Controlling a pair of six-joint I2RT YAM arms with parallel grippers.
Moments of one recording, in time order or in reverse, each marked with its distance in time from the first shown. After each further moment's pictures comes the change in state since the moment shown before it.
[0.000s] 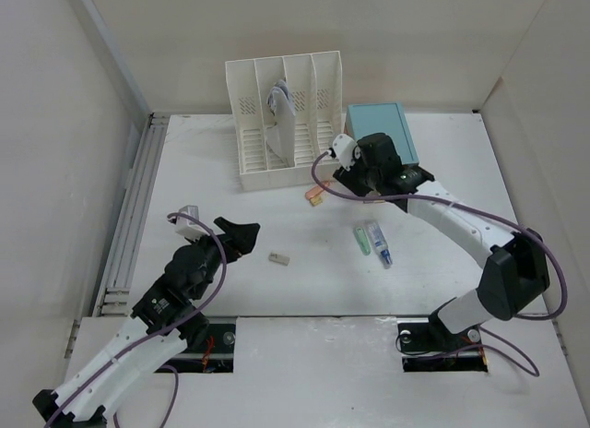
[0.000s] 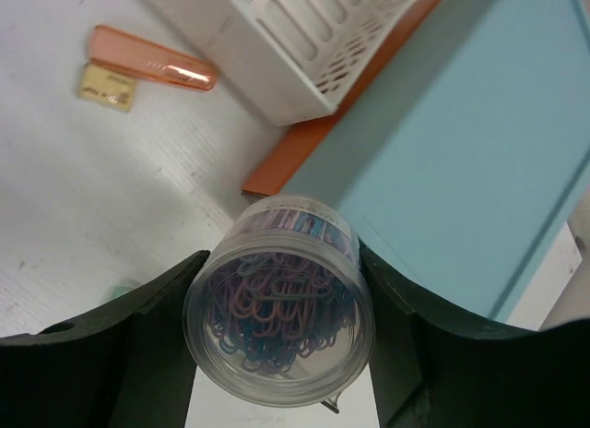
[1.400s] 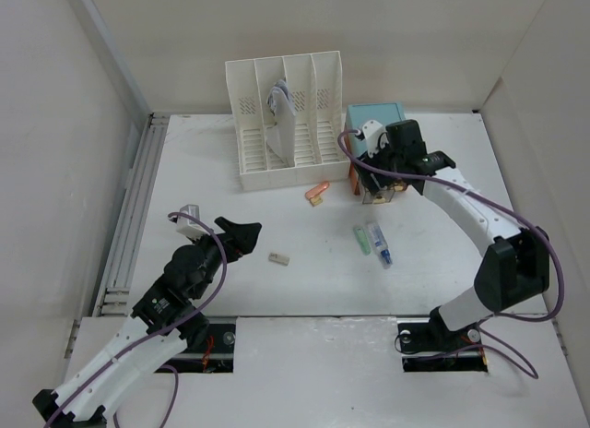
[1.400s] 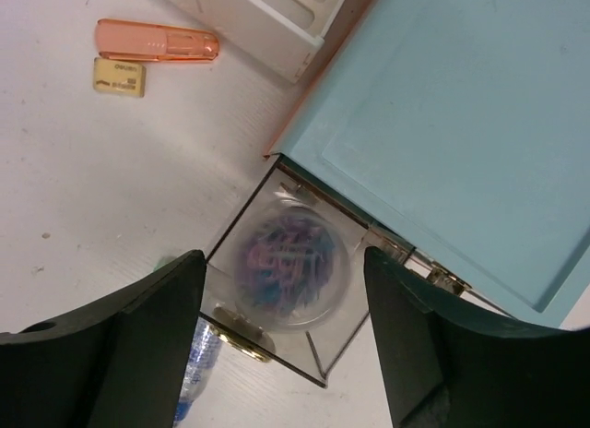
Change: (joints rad) left arm 0.000 0.006 0.000 0.034 0.029 0.001; right arm -0.216 0.021 0.068 -0.131 -0.244 0.200
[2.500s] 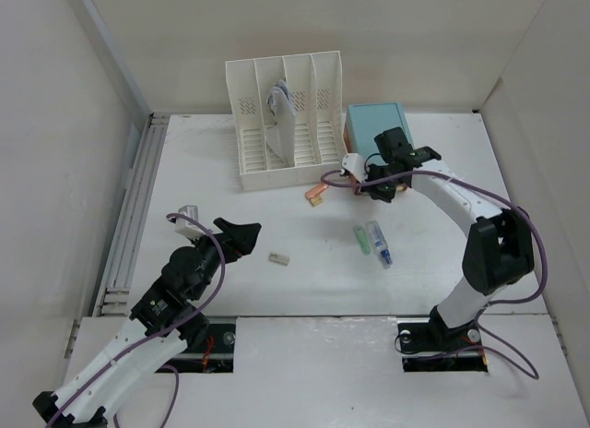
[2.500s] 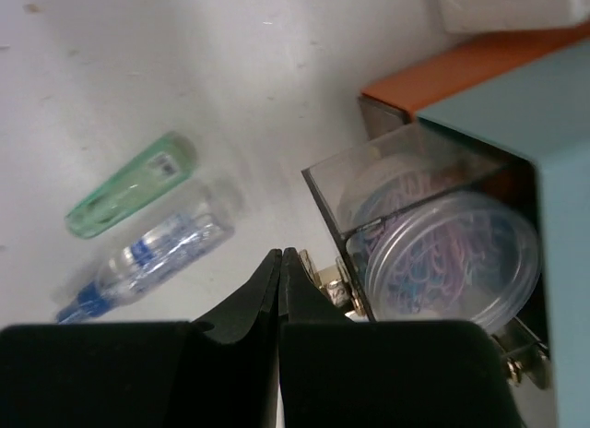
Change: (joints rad) left arm 0.000 -0.024 0.000 0.000 0.008 0.015; right arm 0.000 0.119 0.050 -0.300 -0.154 -0.571
